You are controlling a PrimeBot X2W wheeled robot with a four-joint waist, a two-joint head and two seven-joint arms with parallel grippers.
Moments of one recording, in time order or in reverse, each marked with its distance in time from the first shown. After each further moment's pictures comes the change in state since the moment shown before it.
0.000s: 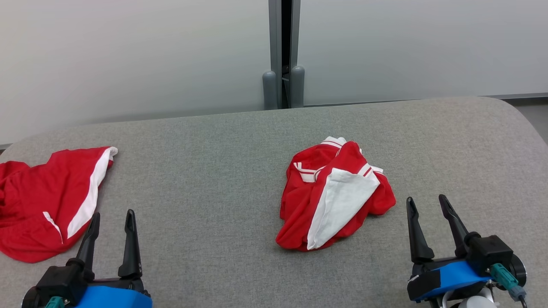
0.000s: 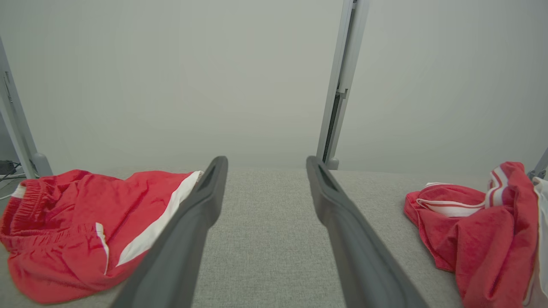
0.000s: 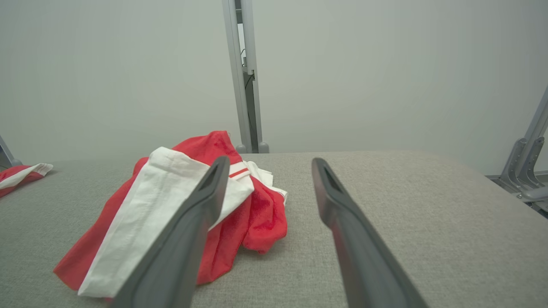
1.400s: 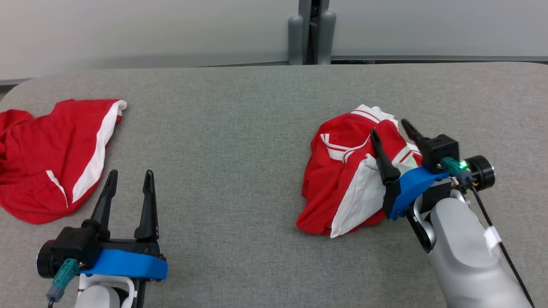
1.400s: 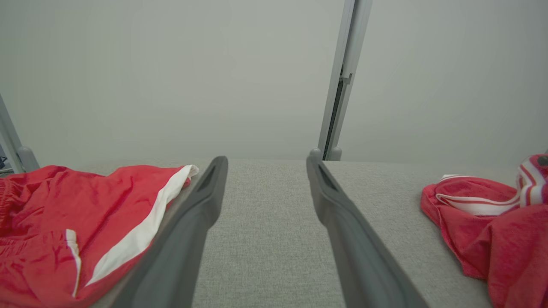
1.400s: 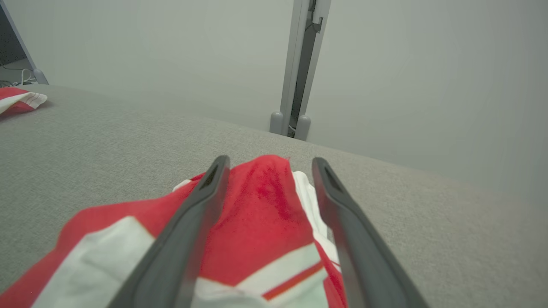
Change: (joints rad) left arm -0.134 -0.021 -0.041 0.011 0.031 -0.027 0.000; right arm -0.500 -0.058 0.138 0.429 -0.081 0.000 0.066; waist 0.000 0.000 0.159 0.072
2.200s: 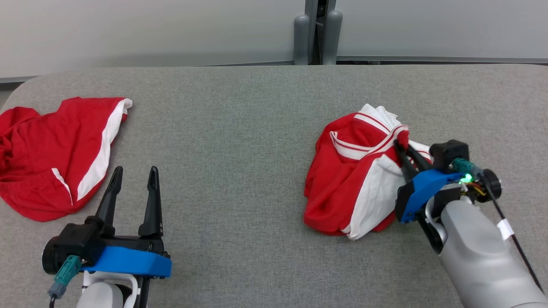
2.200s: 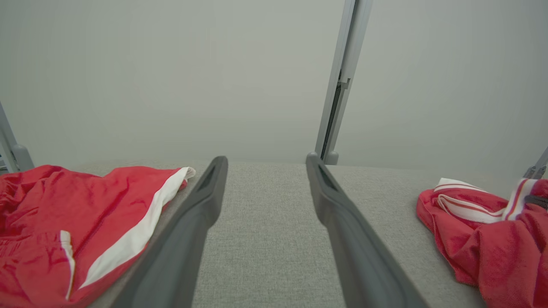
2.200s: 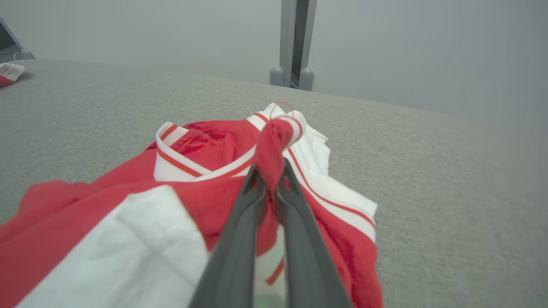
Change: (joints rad) left arm -0.019 0.000 -0.026 0.007 -0.028 0.000 0.000; right arm -0.101 -0.049 0.143 0.331 0.213 0.000 -0.044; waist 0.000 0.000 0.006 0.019
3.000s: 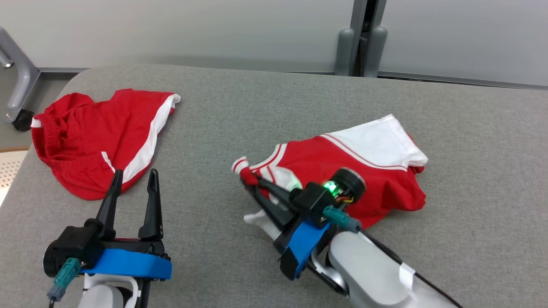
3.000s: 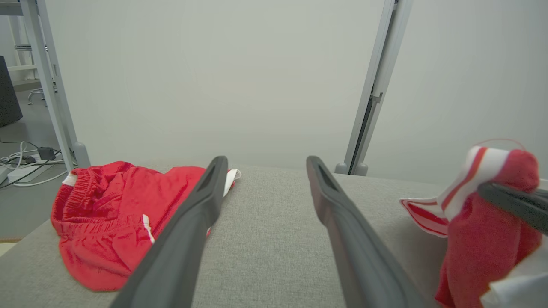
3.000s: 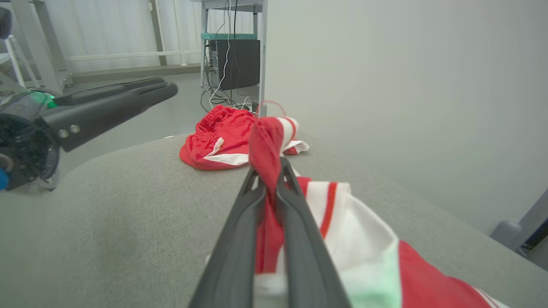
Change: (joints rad) left arm 0.010 0.000 -0.002 -0.003 -0.017 0.002 0.000; right arm 0.049 0.105 0.481 -0.421 0.064 0.000 -0.022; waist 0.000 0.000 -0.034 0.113
